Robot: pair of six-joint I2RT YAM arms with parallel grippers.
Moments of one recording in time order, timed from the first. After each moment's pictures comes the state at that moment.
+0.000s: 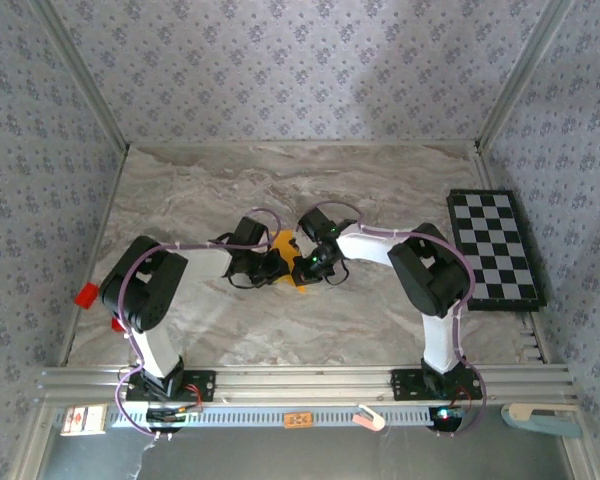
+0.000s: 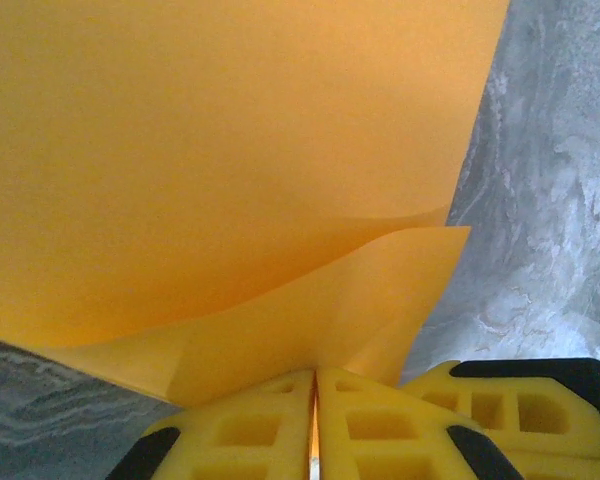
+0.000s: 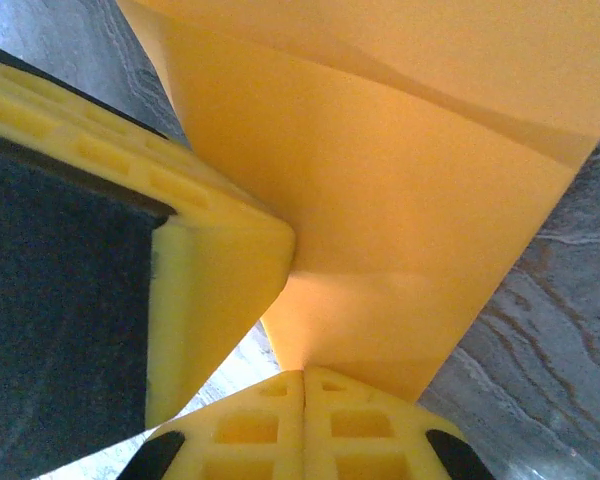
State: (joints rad) left arm -0.56 1.76 0.82 -0.08 0.48 -0.92; right arm 0.70 1.96 1.21 -0.51 -0.47 0.33
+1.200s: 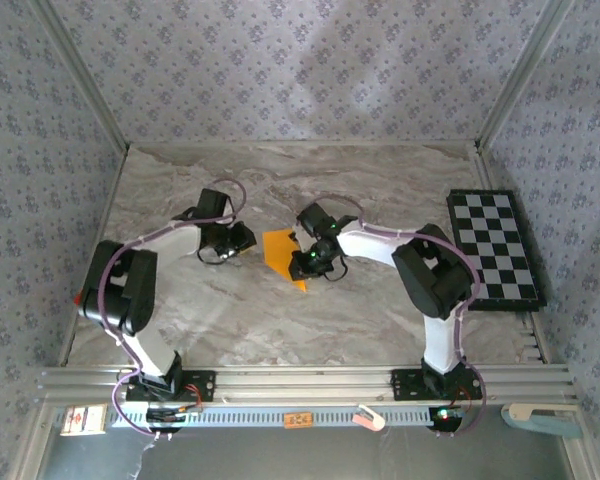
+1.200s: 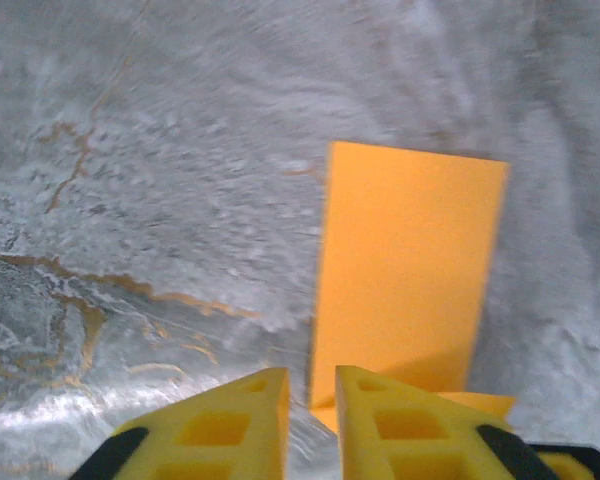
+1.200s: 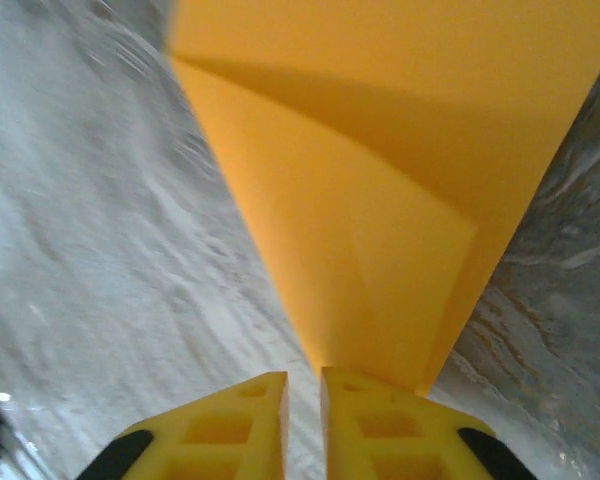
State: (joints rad) left arm -0.31 1.64 0.97 -0.34 0.38 -0.69; right arm 0.70 1.90 1.25 -0.52 -0.44 0.39
